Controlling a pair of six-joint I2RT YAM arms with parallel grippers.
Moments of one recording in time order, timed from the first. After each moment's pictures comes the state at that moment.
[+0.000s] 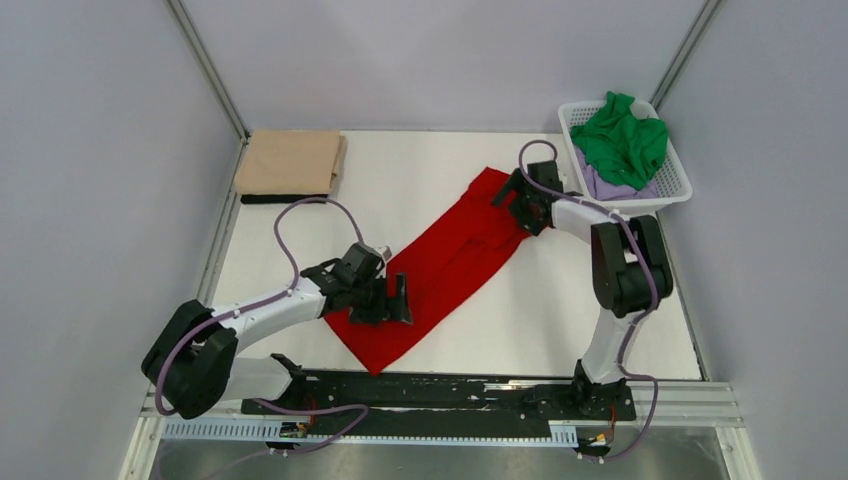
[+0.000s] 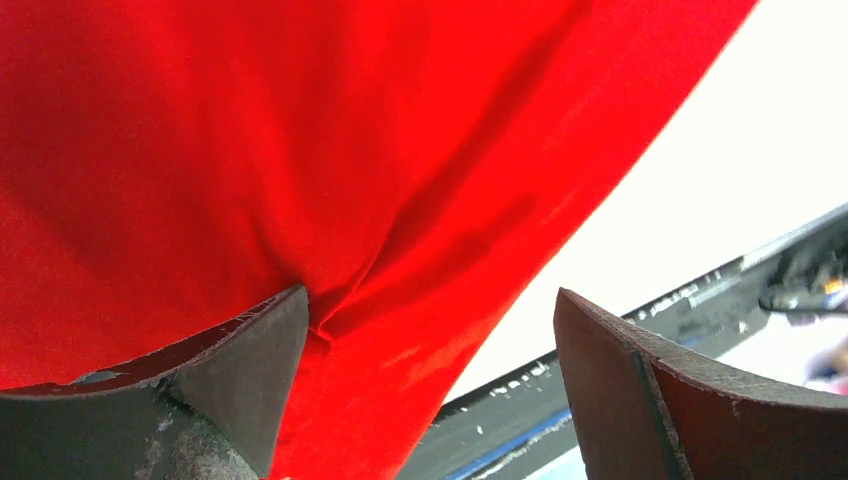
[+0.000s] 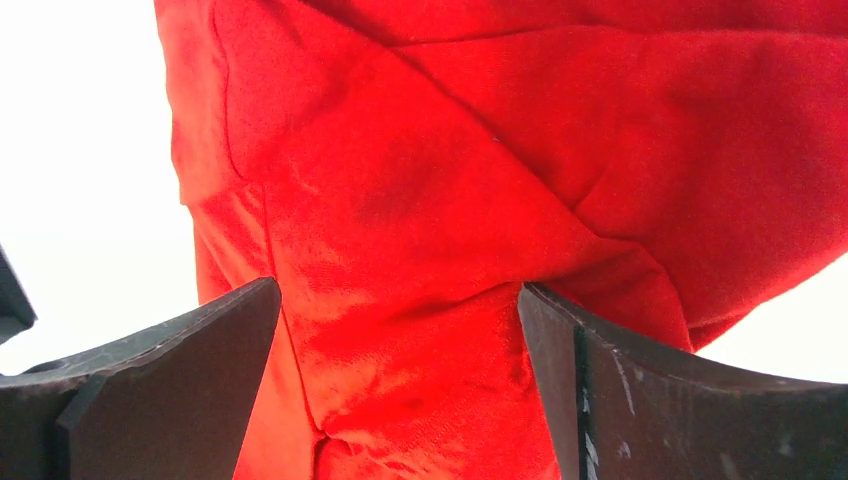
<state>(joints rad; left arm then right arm) -0.64 1.27 0.61 -0.41 0.20 -0.66 0.20 1.81 1.08 -0.13 0.00 0.84</state>
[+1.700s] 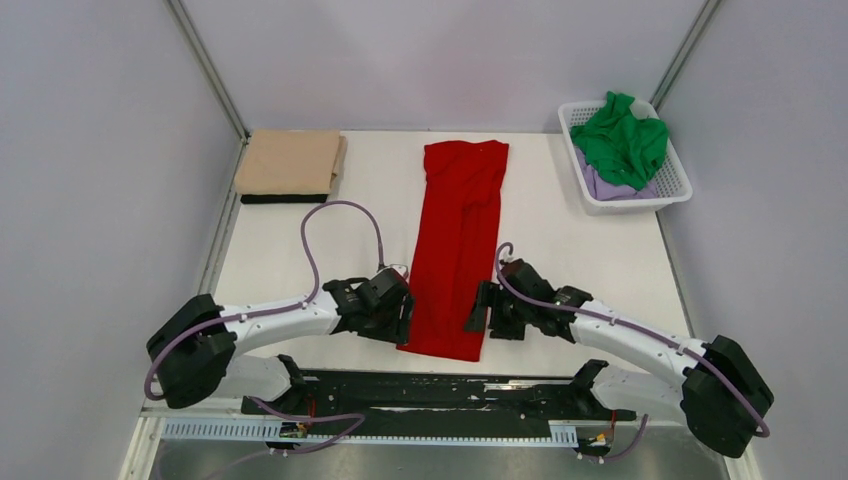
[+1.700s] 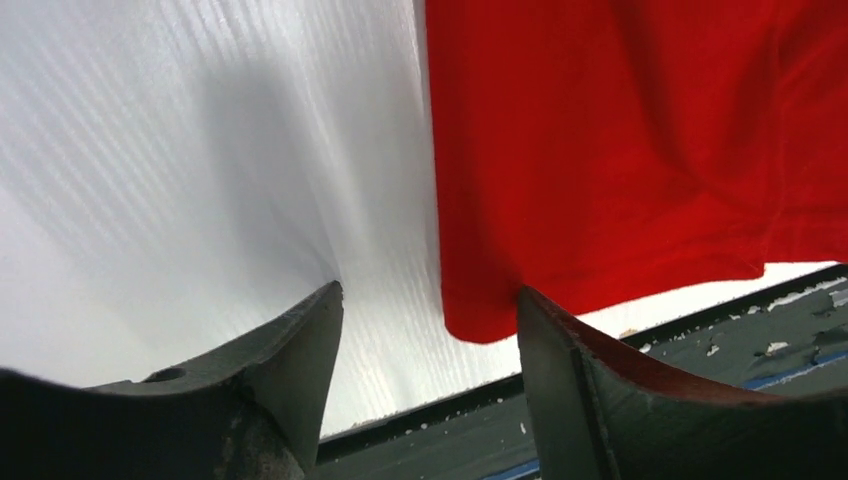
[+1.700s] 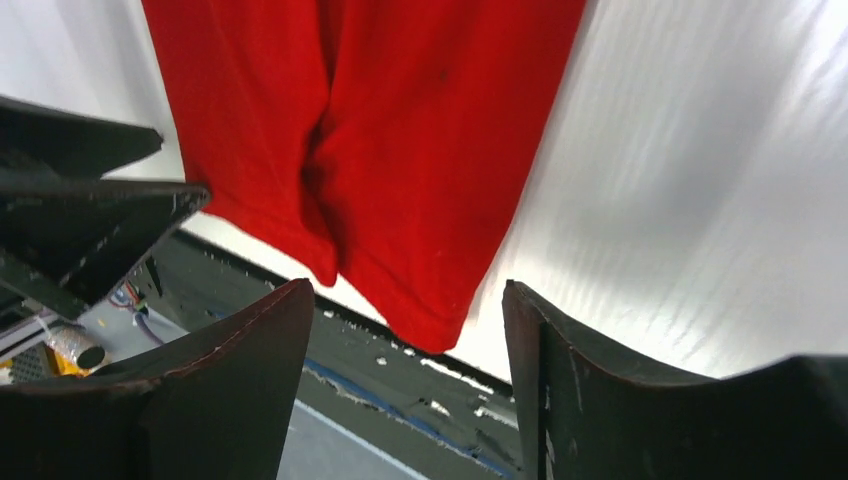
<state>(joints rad) -0.97 1.28 0.64 -0.50 -0.07 -0.74 0.76 1.09 0.54 -0.41 -0.14 0.89</state>
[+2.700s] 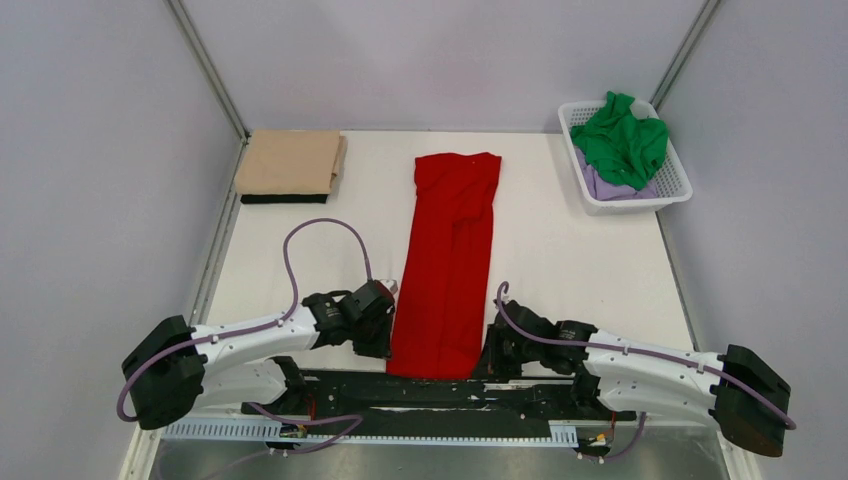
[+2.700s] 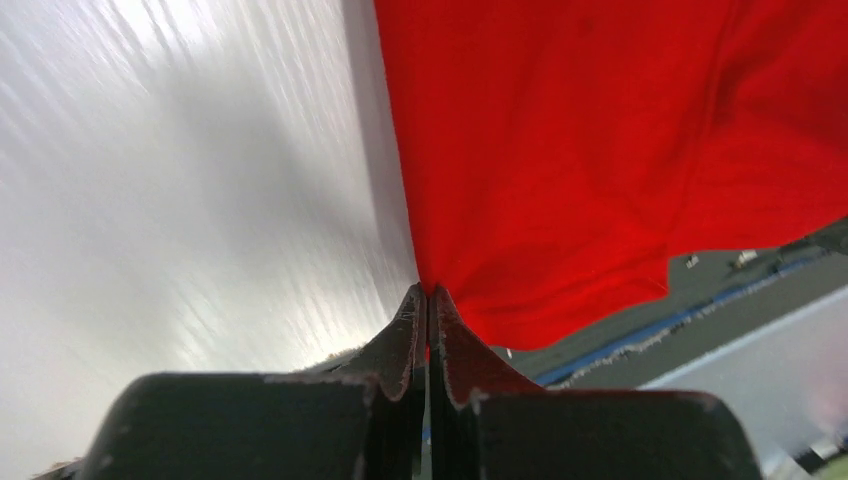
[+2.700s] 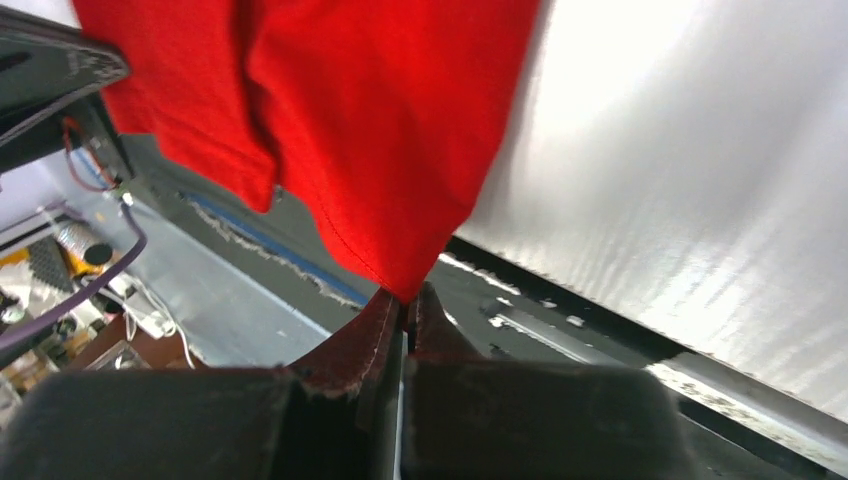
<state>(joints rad) -0.97 1.15 0.54 -0.52 0.05 -0.81 1.06 0.93 0.34 -0.37 -0.17 1.18</state>
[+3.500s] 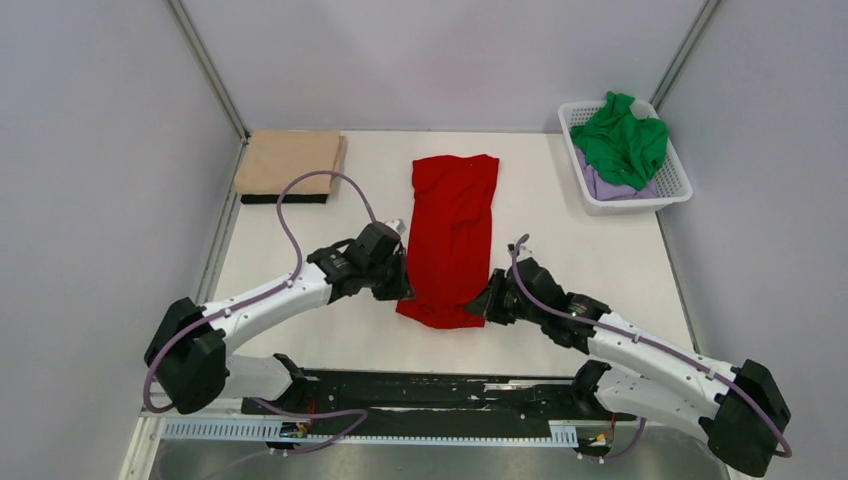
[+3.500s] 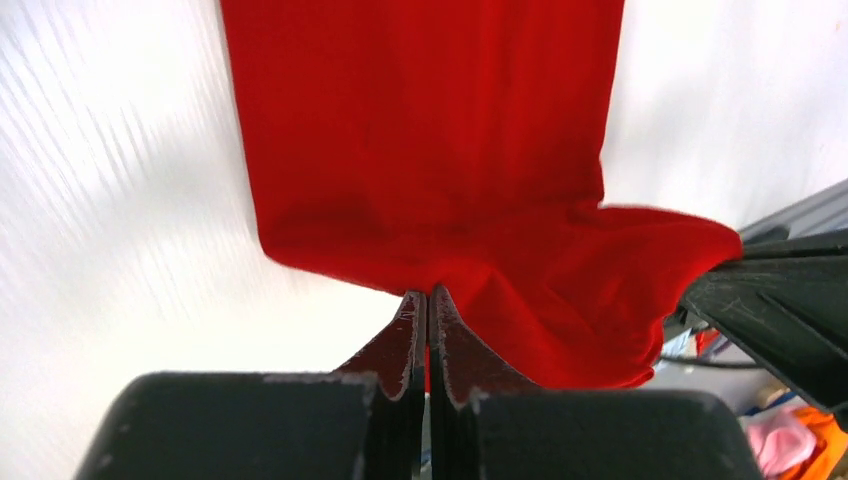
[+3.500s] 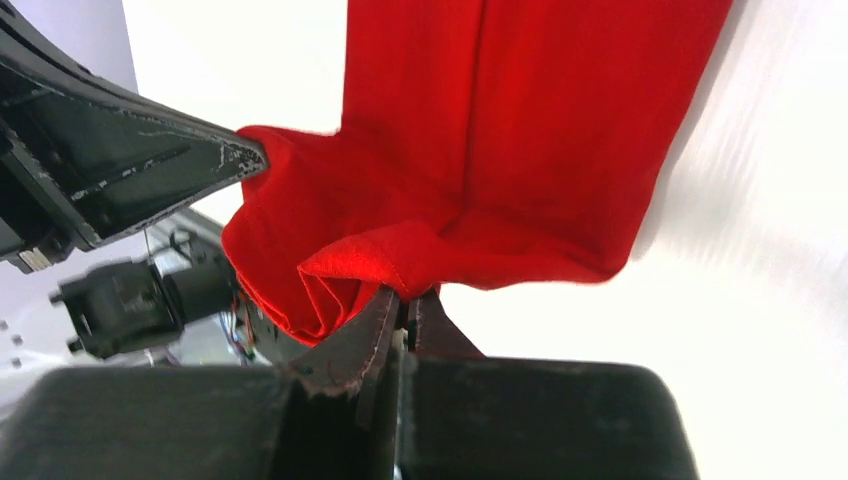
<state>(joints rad) -0.80 1.25 0.81 -0.48 0.09 -0.79 0.89 0.90 0.51 -0.29 -0.01 1.04</state>
